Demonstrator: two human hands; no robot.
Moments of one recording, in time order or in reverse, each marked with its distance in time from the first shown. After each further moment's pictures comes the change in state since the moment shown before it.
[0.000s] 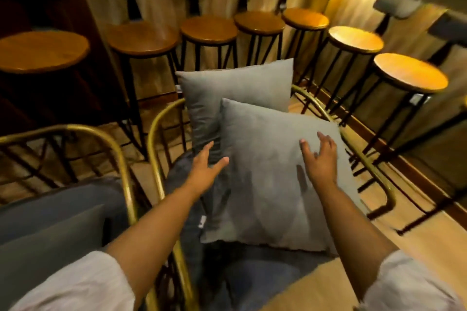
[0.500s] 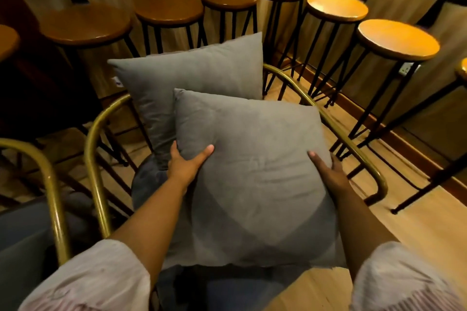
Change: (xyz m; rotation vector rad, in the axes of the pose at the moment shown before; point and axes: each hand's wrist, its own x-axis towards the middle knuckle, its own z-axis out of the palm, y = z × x) left_hand 0.091 -0.012 0.095 -0.172 0.171 -0.291; right_hand 0.069 0.148 -0.044 0.305 -0.148 0.518
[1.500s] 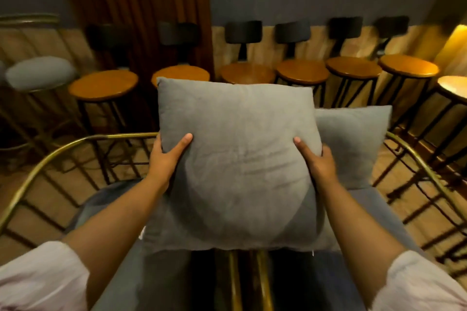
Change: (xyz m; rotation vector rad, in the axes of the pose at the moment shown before) left_hand -0.159 0.020 -0.351 -0.306 0.467 0.395; right_hand -0.252 -0.163 0.209 0.147 -0.371 -0.437
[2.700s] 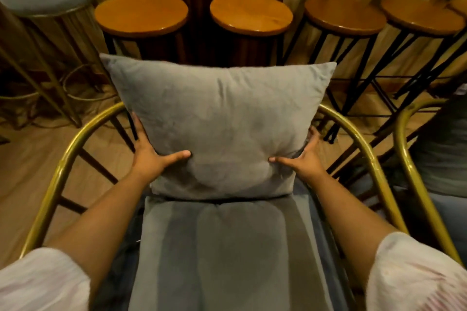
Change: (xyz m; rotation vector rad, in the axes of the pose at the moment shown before) left_hand 0.261 -0.225 -0.328 0.437 -0.001 -0.065; right_hand 0.016 0.162 0.442 -0.302 -0.332 -0.119
